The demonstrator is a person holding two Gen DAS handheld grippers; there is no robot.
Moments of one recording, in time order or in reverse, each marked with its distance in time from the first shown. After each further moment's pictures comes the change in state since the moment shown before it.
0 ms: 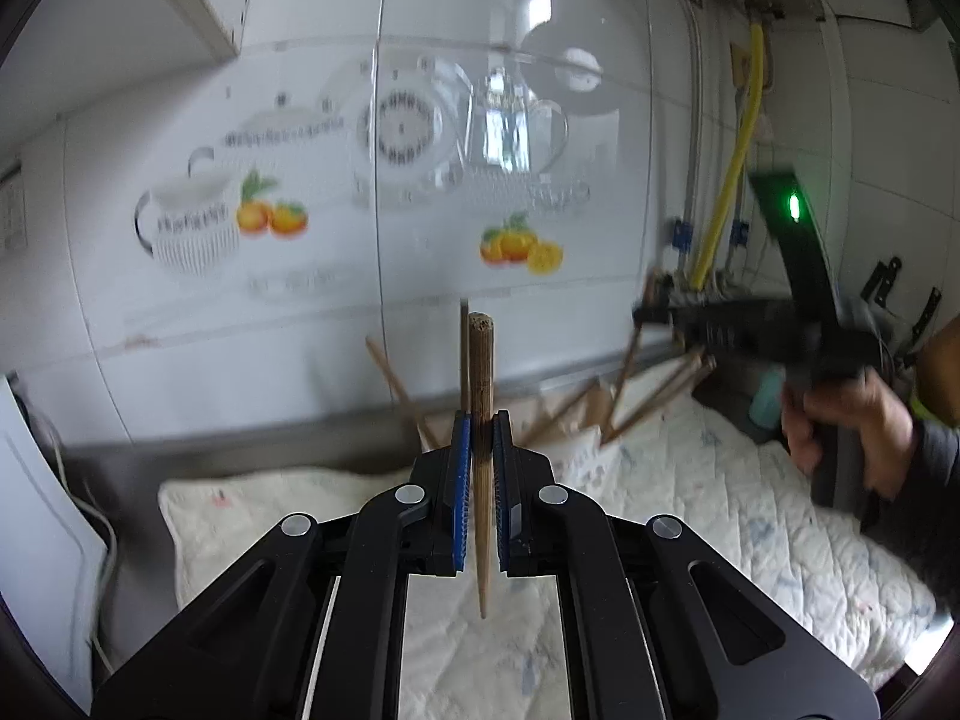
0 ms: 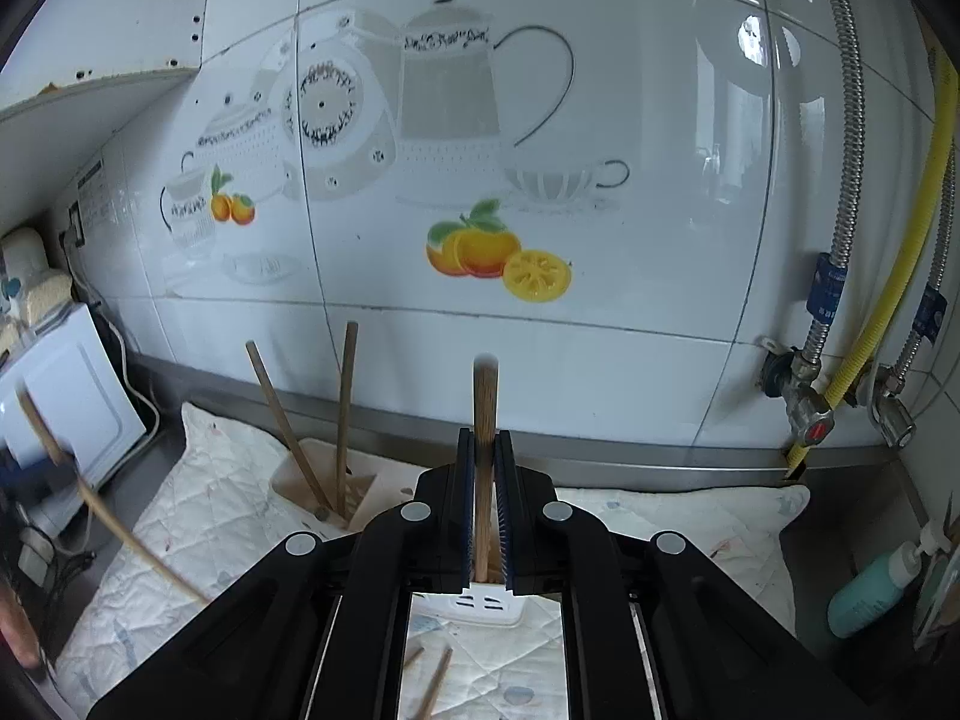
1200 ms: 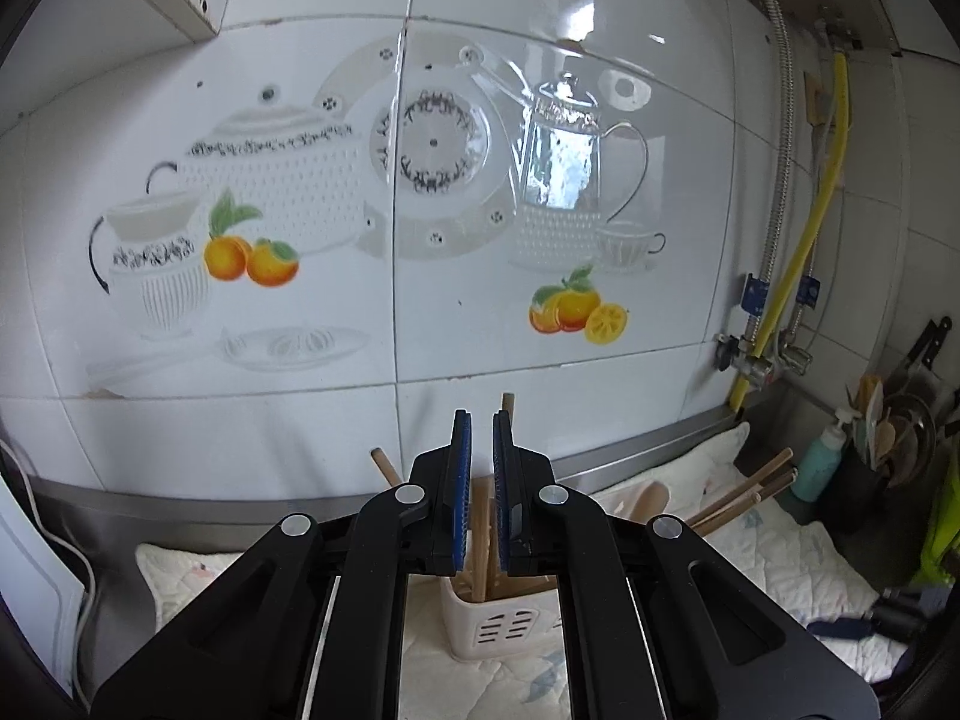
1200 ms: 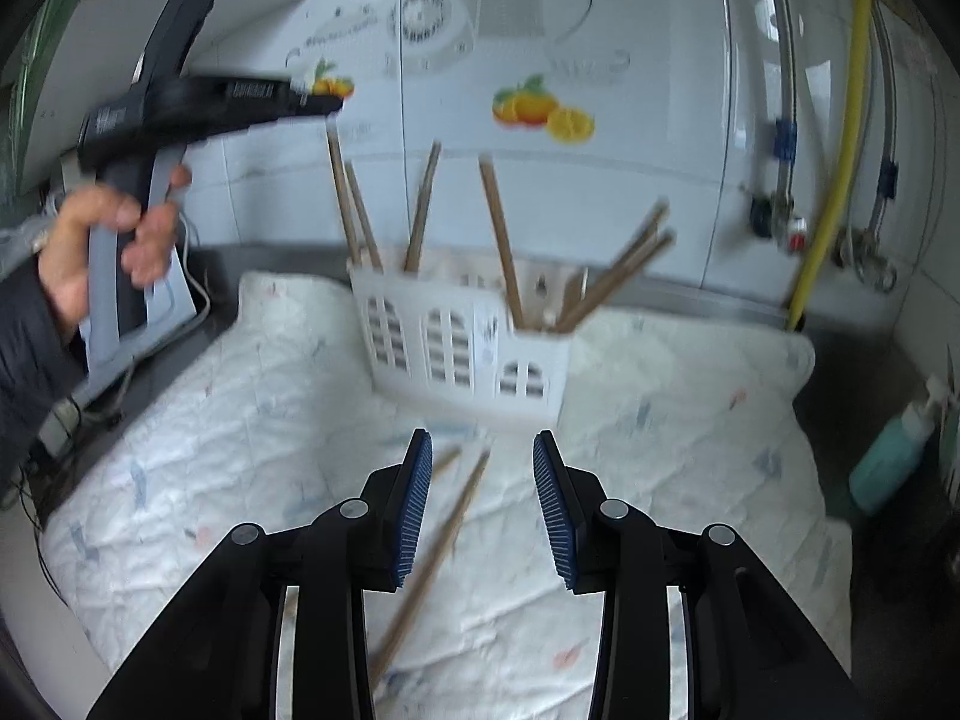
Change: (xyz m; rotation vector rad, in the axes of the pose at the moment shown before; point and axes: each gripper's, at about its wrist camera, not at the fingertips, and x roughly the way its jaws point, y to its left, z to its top) left arm 0.085 0.023 0.041 -0.082 -0.012 0.036; right arm -0.069 0.019 -0.154 -0.052 0.066 0.058
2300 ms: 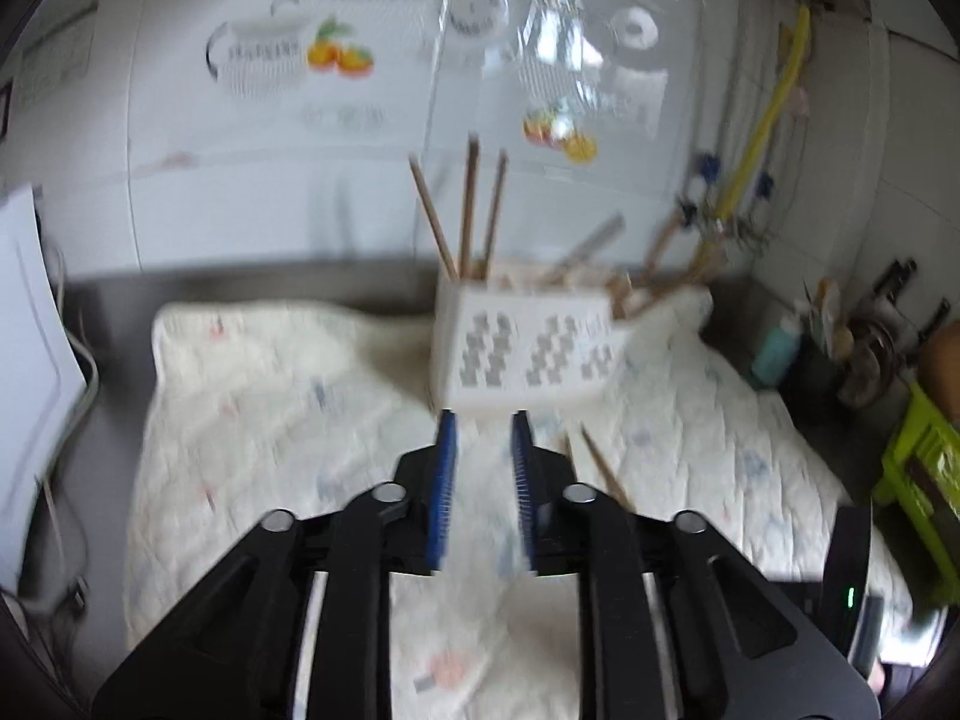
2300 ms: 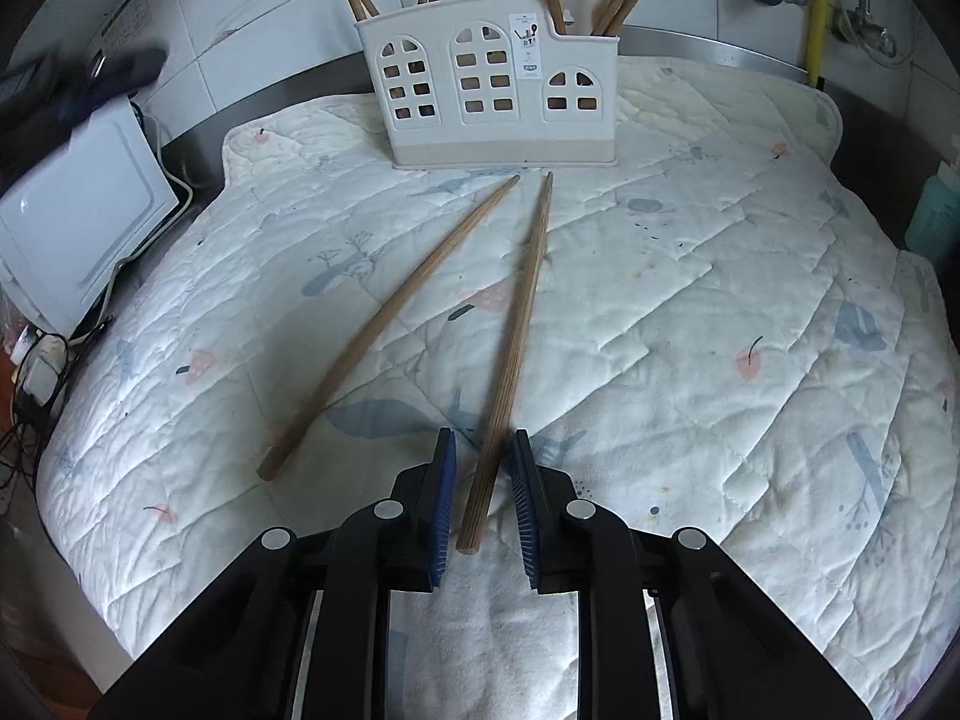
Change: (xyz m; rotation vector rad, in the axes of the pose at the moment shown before) left arm -0.102 0.000 -0.150 -0.093 0.182 -0.025; right arm 0.042 0.055 -0.119 0.183 0.272 0.009
